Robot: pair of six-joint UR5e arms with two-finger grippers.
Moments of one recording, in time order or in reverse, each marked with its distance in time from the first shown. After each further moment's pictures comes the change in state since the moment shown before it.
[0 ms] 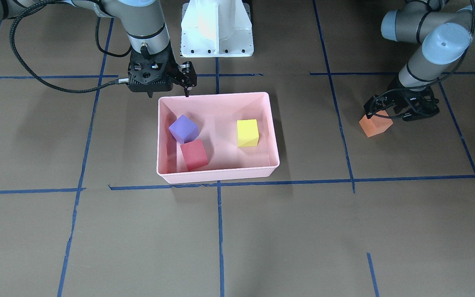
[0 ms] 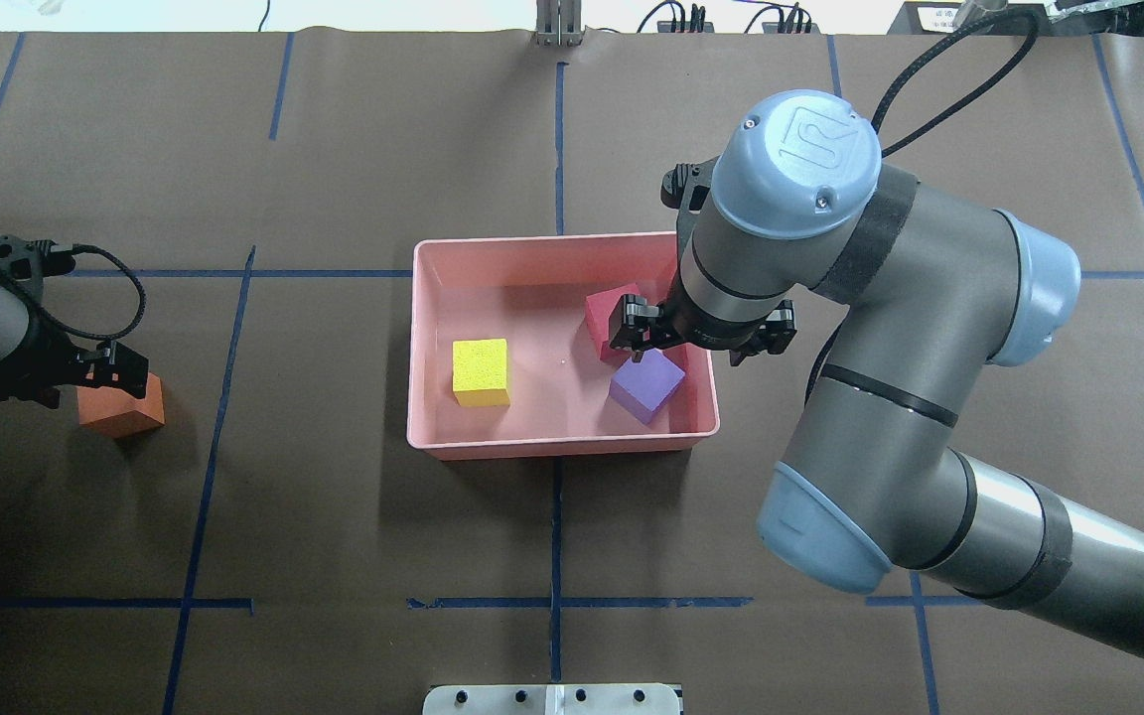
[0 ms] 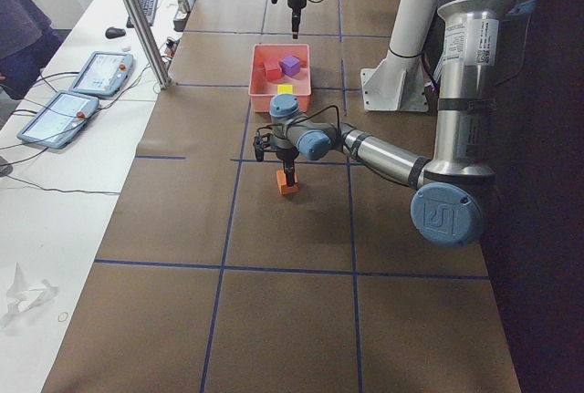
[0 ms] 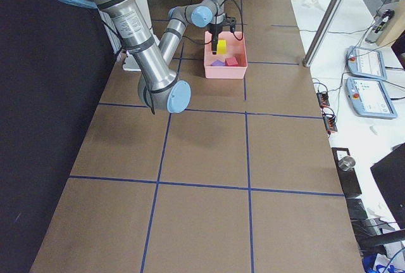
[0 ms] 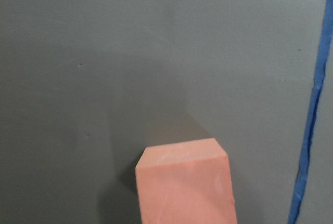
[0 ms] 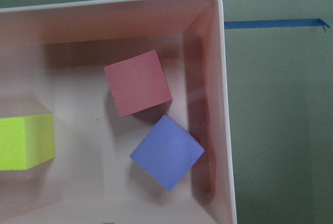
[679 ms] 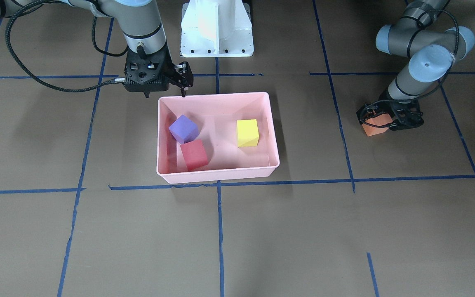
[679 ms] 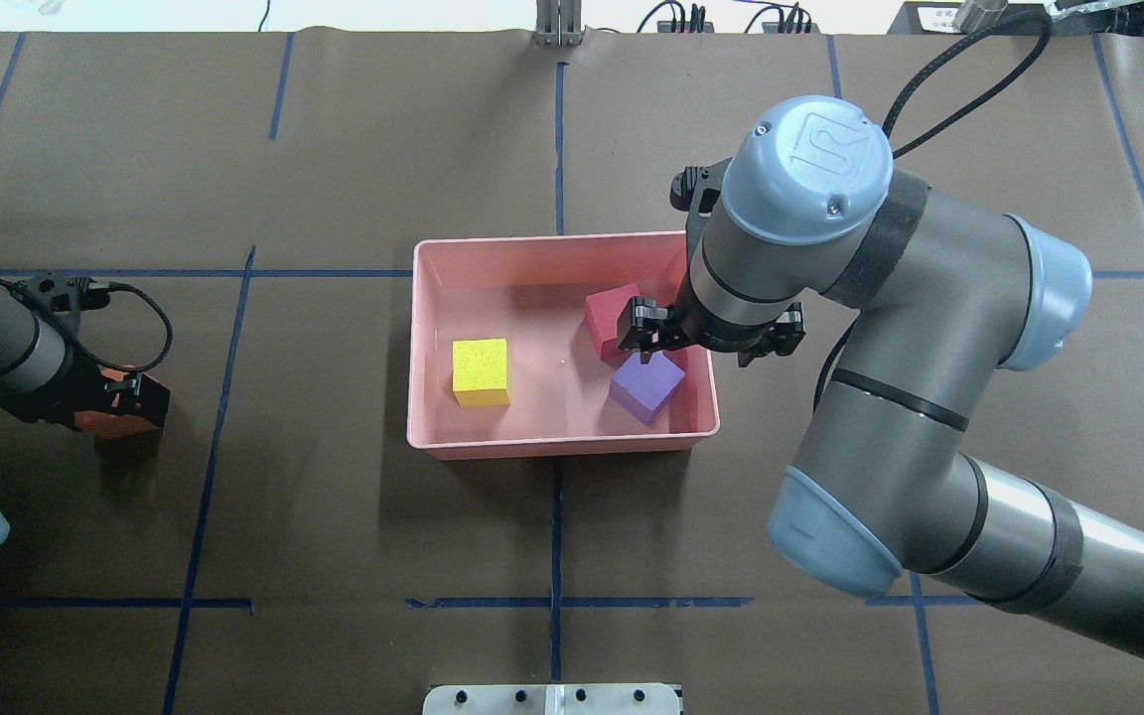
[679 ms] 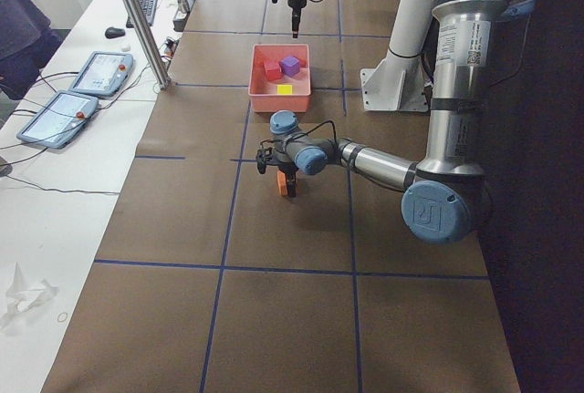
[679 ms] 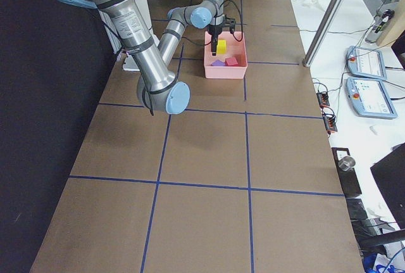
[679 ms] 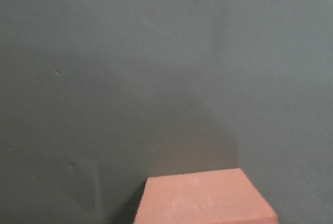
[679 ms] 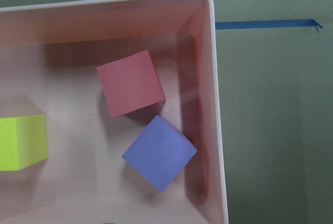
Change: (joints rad) left arm 0.065 -0.011 0.092 -0.074 0.000 0.015; right arm 0.001 -0.014 0.012 0.000 -0.006 -0.001
